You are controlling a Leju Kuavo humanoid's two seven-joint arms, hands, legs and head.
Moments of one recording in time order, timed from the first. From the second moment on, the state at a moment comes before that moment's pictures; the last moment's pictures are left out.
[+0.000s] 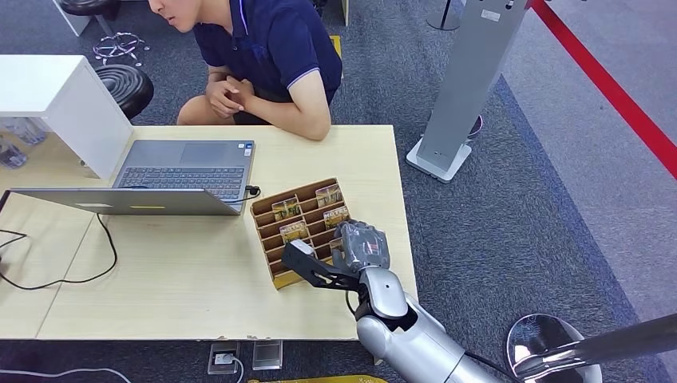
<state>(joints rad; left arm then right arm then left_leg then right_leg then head) -0.06 0.03 -0.40 -0.22 0.45 0.08 0.26 -0.45 0.00 0.71 -1.15 0.91 -0.15 0.62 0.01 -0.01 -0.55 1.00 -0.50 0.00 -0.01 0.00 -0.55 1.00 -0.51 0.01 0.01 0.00</state>
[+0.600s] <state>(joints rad) -0.06 0.03 -0.41 -0.22 0.46 0.07 0.26 -0.45 0.01 0.71 -1.14 0.89 -0.16 0.61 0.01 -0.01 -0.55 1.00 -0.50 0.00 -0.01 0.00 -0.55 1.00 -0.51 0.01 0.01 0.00</state>
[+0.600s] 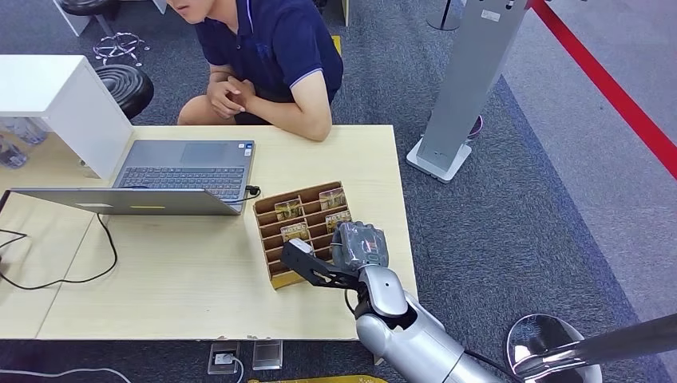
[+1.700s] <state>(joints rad) -0.06 0.04 -0.45 -0.22 0.50 0.06 0.22 -0.53 -0.06 0.71 -1.50 0.91 -0.18 0.58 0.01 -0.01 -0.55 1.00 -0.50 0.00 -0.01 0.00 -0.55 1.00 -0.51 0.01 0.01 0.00</state>
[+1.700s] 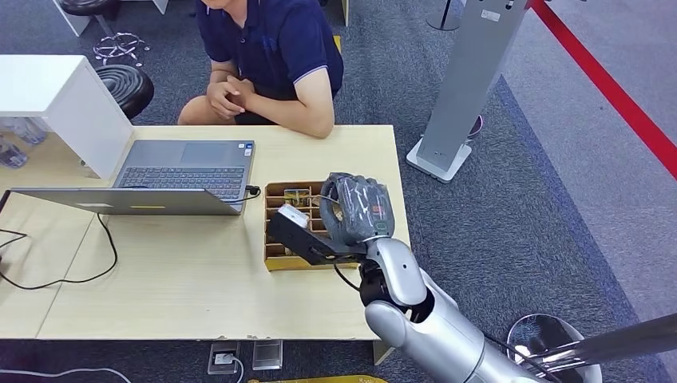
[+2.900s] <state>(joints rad) -0.08 0.04 -0.57 -0.22 0.49 0.06 0.21 -0.91 0.17 0.84 -0.76 0.94 -0.44 0.28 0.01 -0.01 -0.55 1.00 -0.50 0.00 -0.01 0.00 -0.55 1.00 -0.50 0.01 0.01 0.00</state>
